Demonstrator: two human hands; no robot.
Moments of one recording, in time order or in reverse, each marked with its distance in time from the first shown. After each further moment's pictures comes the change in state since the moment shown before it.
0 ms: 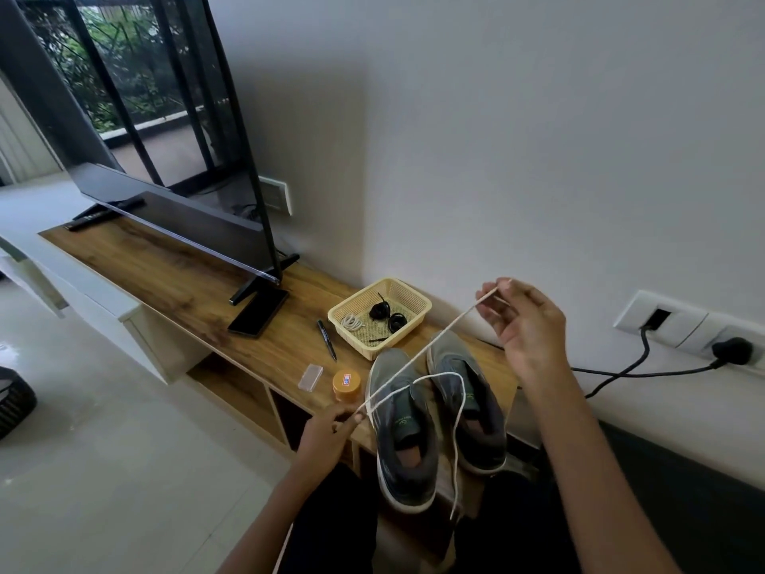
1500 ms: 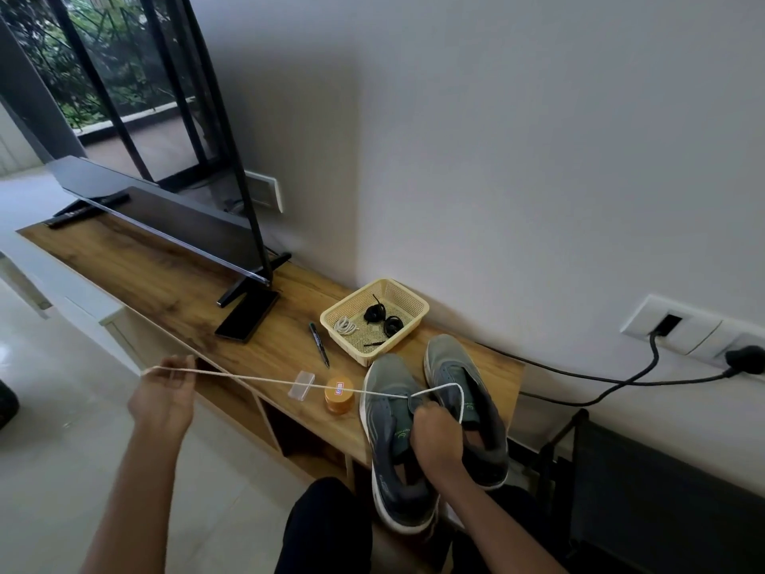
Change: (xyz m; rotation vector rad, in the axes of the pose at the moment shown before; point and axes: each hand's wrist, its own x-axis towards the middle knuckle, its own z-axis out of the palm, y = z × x) left_hand 0.062 -0.032 -0.164 -1.519 0.827 -0.170; right_hand -0.007 0.177 -0.054 -2.069 -0.327 -0.192
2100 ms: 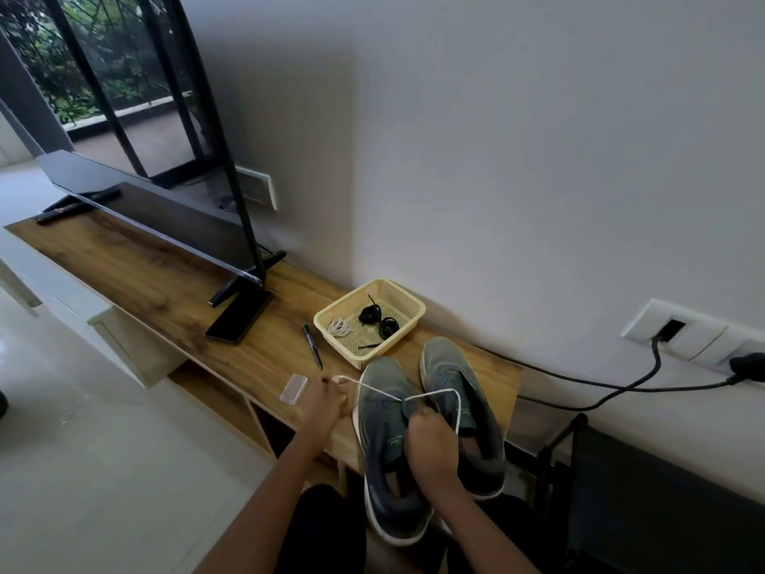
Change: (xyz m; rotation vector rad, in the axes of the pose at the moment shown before) left_hand -0.065 -0.186 0.021 1.200 -0.371 -0.005; right_hand 0.007 -0.001 0.013 0.170 0.064 0.038
